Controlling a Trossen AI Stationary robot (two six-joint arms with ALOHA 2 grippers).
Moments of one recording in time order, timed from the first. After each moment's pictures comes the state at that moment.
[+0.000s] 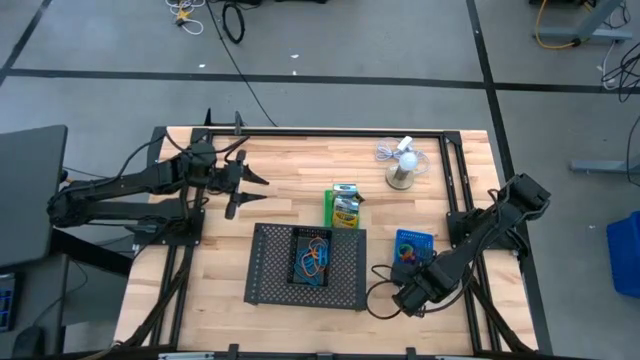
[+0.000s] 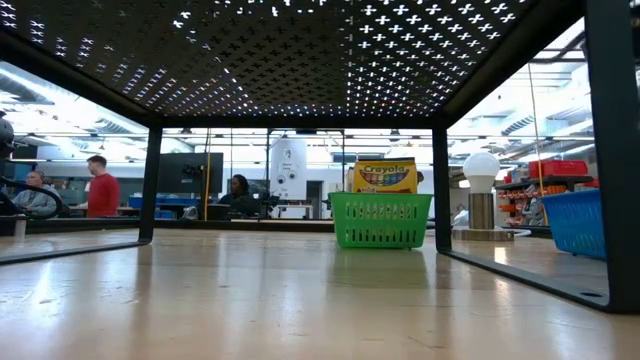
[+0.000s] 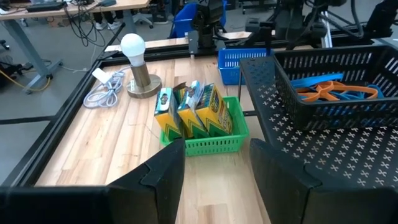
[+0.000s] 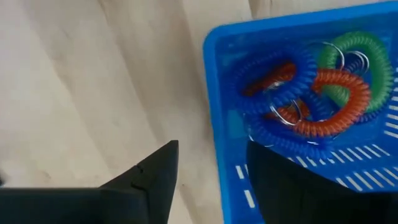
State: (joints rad) left arm 0.31 0.70 0.56 -0.20 0.30 0.25; right arm 0.73 1.63 1.05 -1.01 0.03 1.03
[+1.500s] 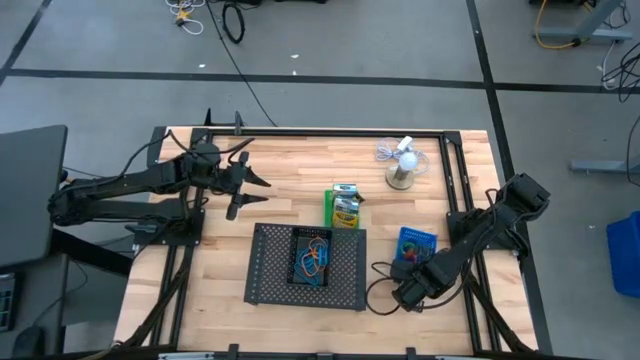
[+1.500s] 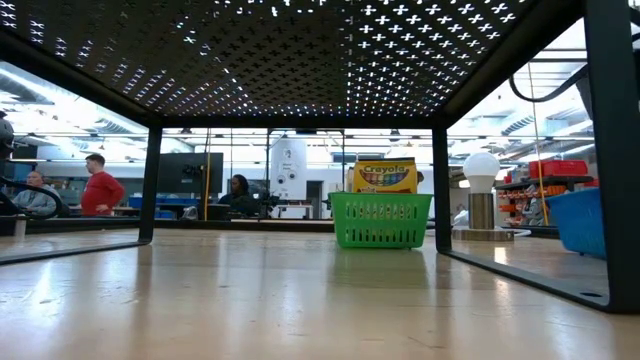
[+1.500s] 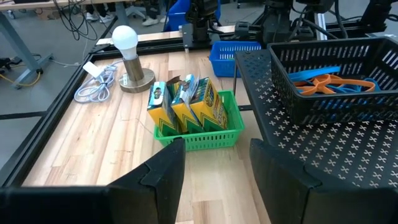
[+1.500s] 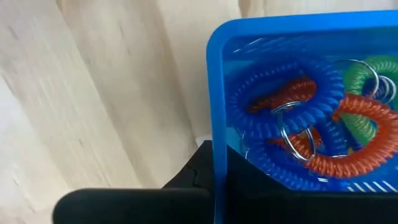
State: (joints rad) left arm 0.31 0.73 0.56 -0.20 0.32 0.25; right arm 0.71 1.63 0.93 -0.88 0.05 1.00
